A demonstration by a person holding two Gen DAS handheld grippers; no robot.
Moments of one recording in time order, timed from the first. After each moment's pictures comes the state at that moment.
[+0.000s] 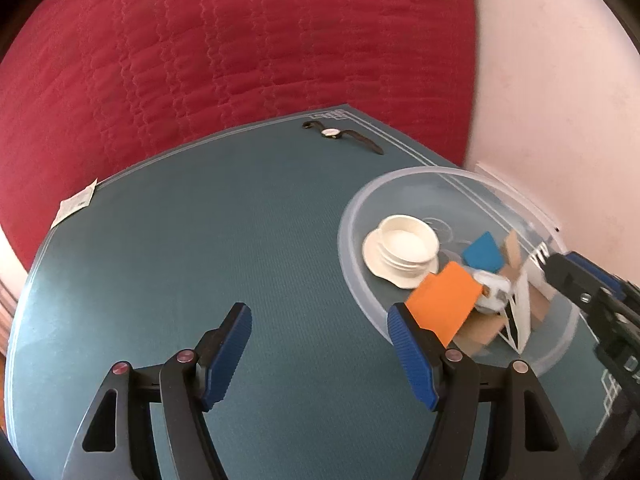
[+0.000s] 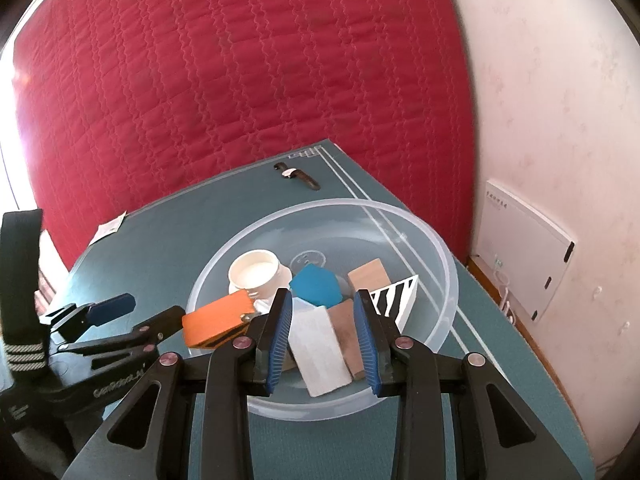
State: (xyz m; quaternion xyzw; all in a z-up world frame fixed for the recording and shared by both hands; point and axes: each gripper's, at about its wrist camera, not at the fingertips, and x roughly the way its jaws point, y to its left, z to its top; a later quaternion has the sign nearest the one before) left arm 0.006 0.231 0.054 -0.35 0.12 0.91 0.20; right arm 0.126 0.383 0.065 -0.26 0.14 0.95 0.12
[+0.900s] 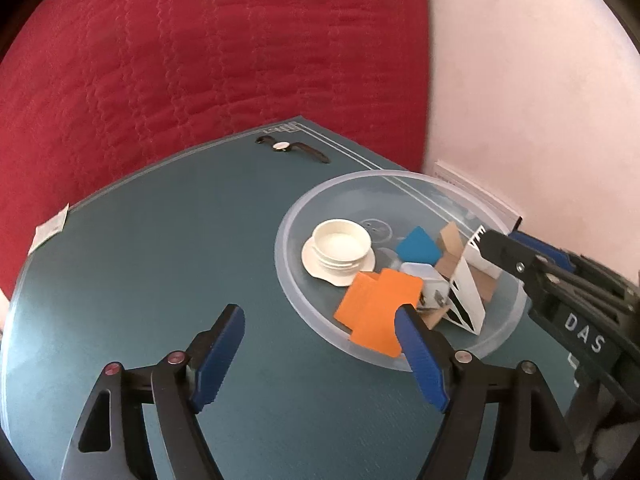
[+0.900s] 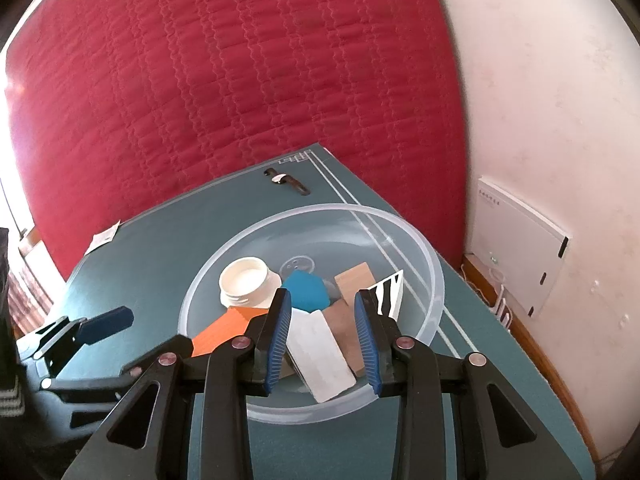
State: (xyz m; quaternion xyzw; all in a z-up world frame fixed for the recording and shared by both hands) left arm 0.033 0.249 0.063 -0.33 0.13 0.90 0.26; right arm 0.132 0.385 0.067 -0.25 0.15 0.95 0.14
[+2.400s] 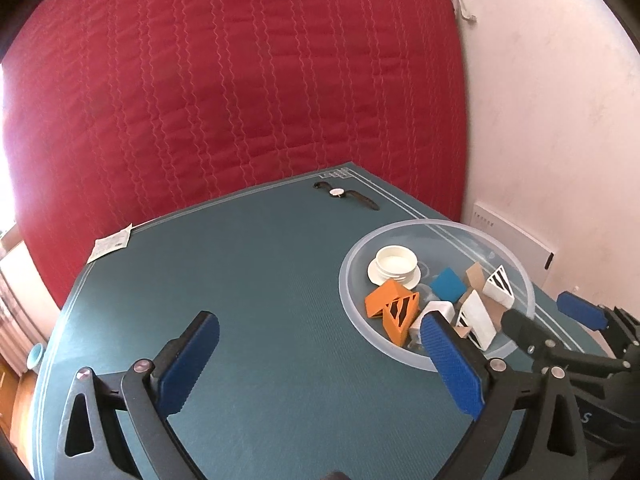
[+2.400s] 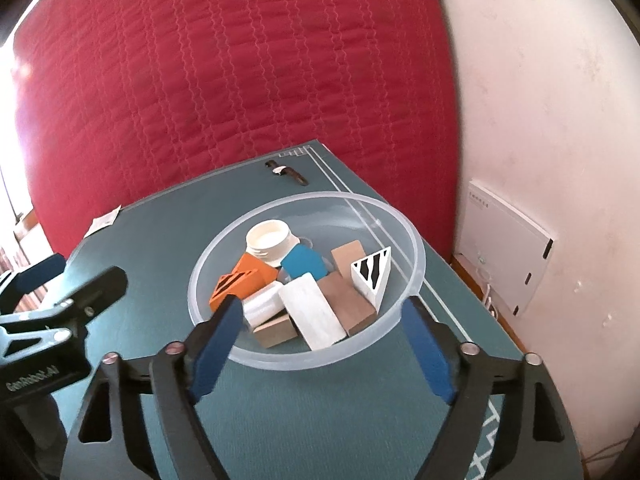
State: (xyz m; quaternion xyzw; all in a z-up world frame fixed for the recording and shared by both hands) left arm 0.062 0.215 0.101 -0.26 0.12 0.94 0.18; right arm 0.169 0.380 0.074 -0.27 0.13 0.94 0.14
